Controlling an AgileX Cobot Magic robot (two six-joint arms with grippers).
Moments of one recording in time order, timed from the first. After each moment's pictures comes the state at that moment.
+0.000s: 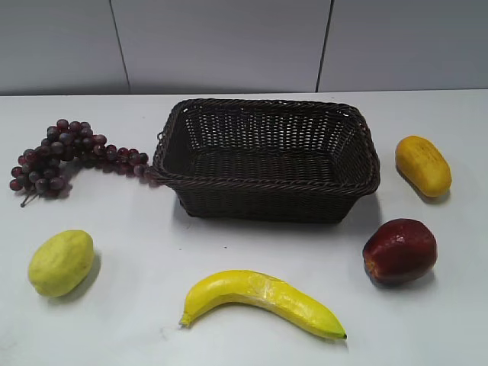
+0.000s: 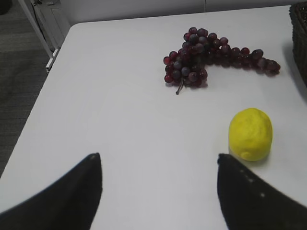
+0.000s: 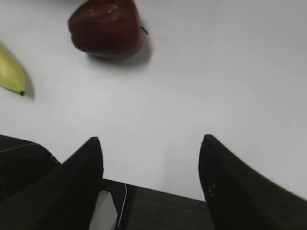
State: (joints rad) left arm -0.09 -0.01 -0.49 0.00 1.08 0.02; right arm 0.13 0.80 -0.59 0.20 0.94 -0.23
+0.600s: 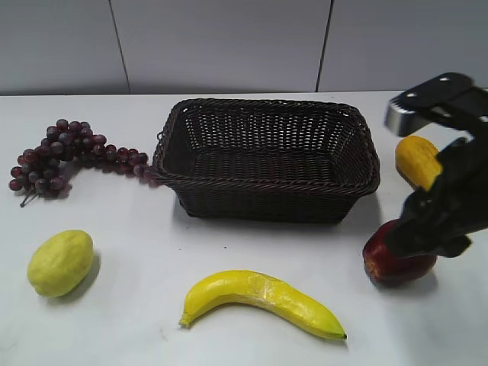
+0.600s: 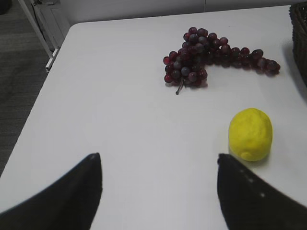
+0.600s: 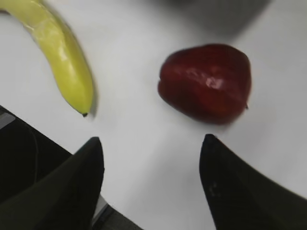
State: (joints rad) left arm -0.09 -0.01 -0.49 0.00 1.08 0.02; right arm 0.44 1.35 -0.83 0.28 0.81 -0.38
